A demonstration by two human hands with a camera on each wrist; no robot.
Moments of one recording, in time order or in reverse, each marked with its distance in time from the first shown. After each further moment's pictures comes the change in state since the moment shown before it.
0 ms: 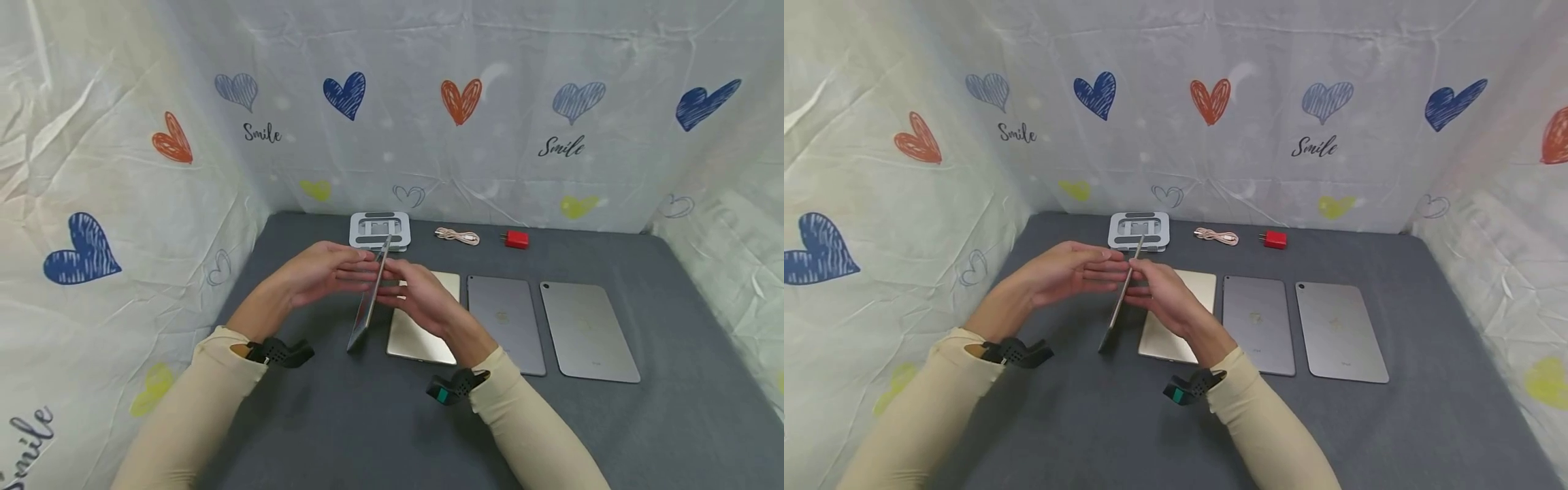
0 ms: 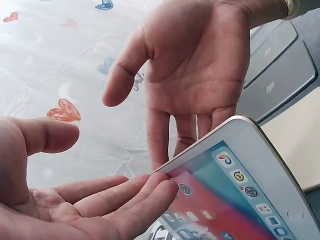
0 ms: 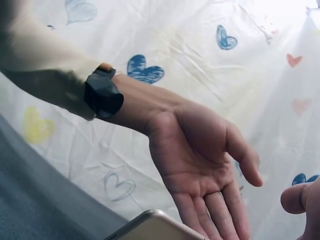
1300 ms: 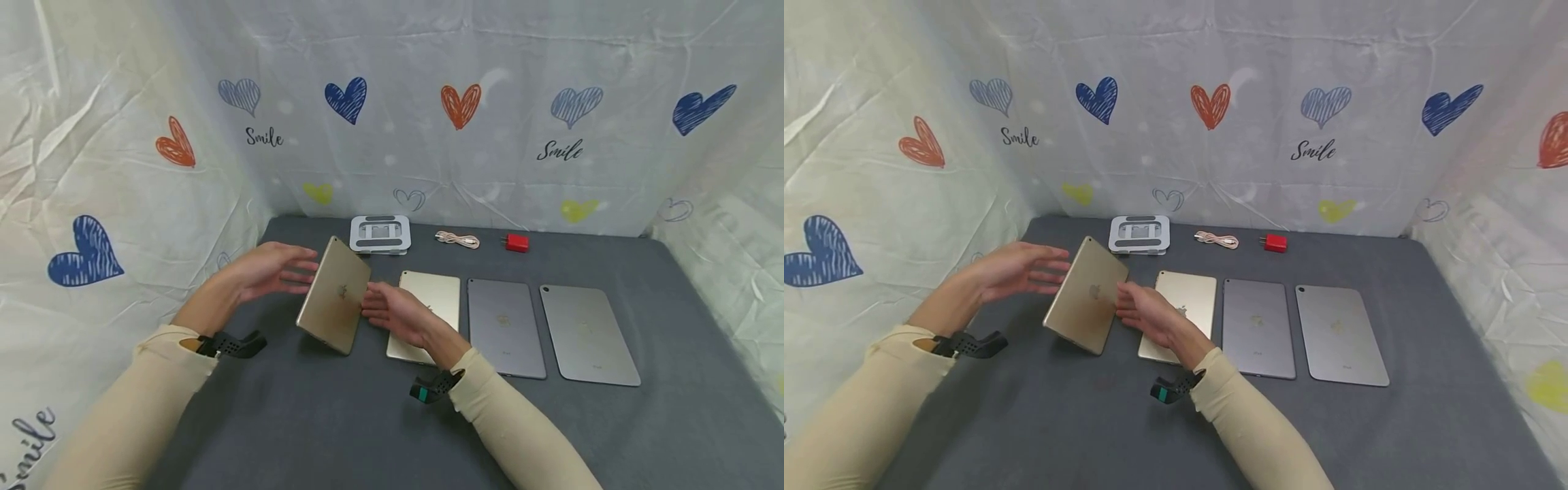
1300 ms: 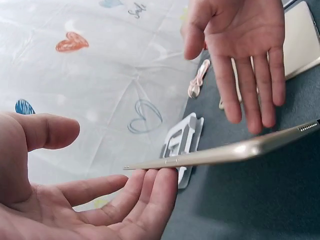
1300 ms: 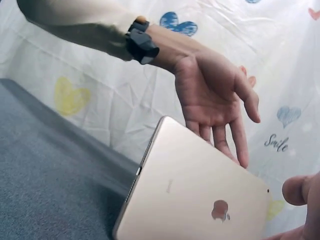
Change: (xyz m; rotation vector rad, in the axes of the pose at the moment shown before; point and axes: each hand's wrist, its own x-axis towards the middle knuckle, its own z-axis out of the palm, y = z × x) left_hand -0.034 0.000 -0.078 0.223 0.139 -0.100; right_hand 0.030 0.053 -0.001 -0.045 -0.048 0.193
